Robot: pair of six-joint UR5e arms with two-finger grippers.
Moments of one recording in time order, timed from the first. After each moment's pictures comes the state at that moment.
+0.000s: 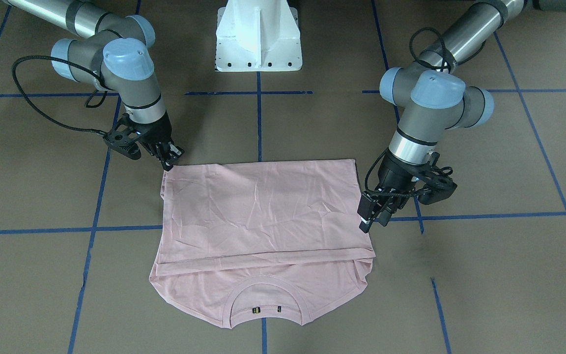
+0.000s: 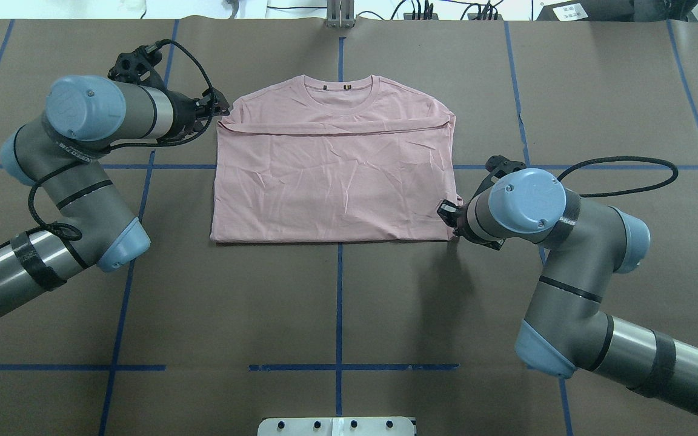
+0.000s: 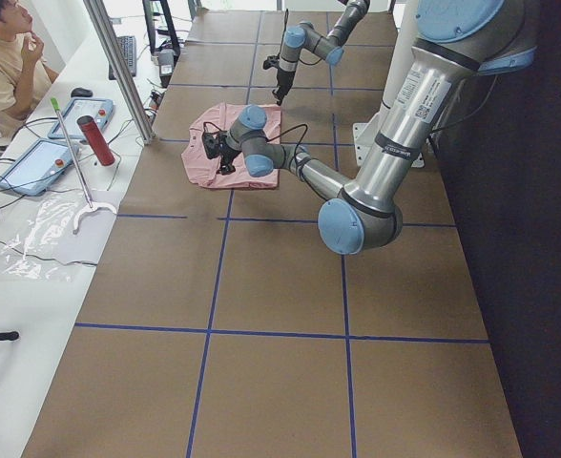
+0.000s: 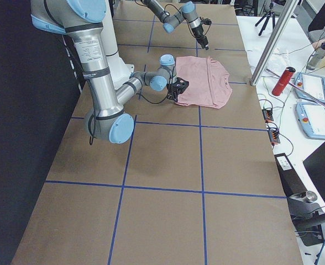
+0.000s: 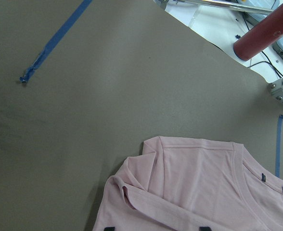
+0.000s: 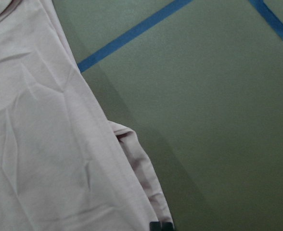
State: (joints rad) left arm -0.77 -2.08 -1.48 -2.29 -1.70 -1.60; right arm 0.53 -1.24 1.80 -1.33 1.75 1.78
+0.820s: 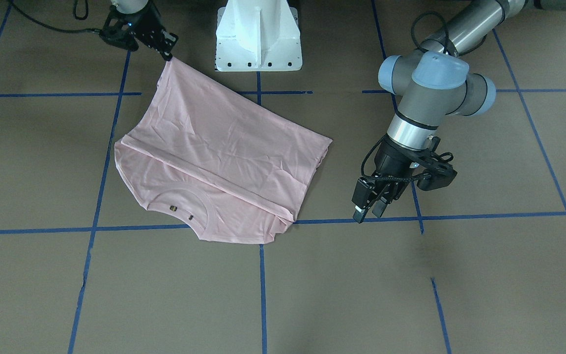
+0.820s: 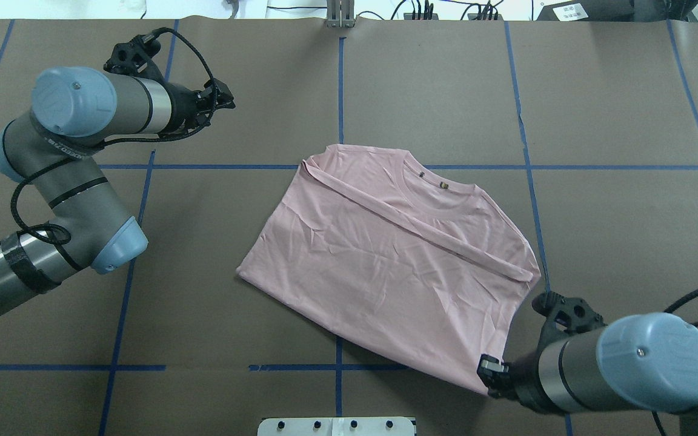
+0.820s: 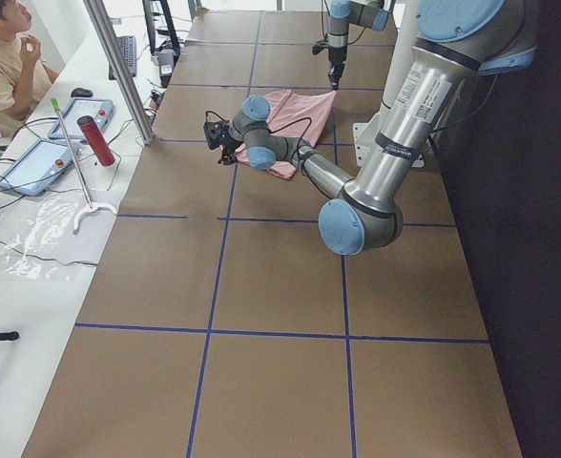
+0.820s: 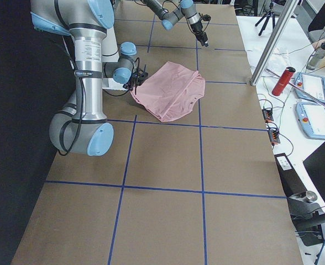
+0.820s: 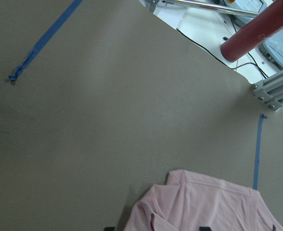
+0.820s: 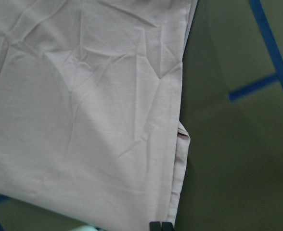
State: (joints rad) left arm -0.77 -2.07 -1.57 -2.25 -1.72 -1.62; right arm 0.14 -1.60 2.35 -1.43 1.82 1.95
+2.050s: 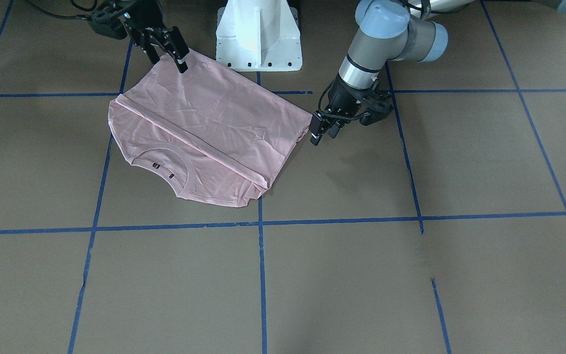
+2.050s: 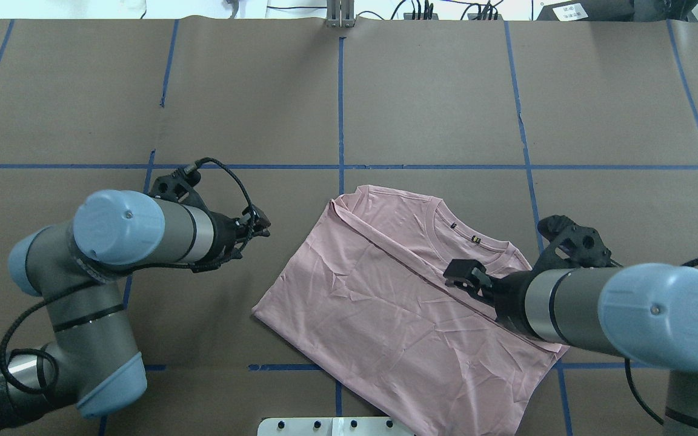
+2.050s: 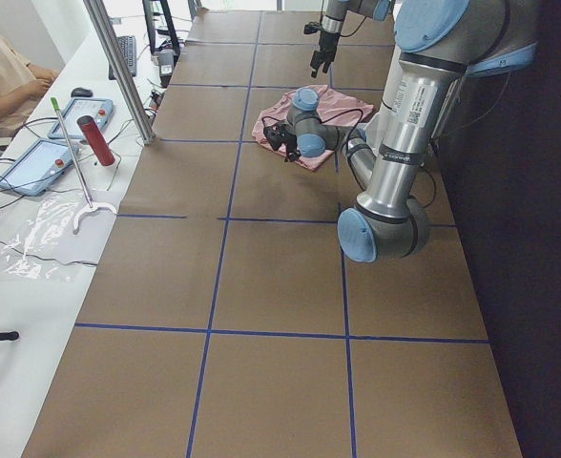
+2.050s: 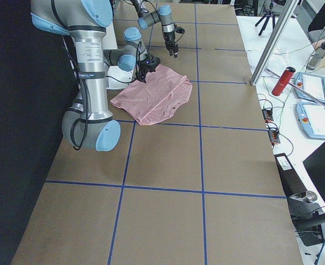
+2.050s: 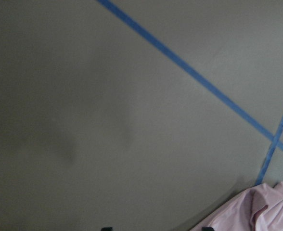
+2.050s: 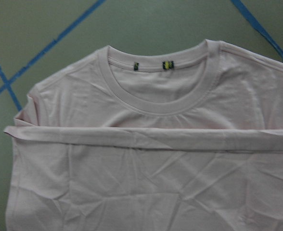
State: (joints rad) left arm -0.45 -1.95 -1.85 -1.97 -1.72 -1.92; right arm 0.34 -1.40 2.34 -1.53 1.61 1.95
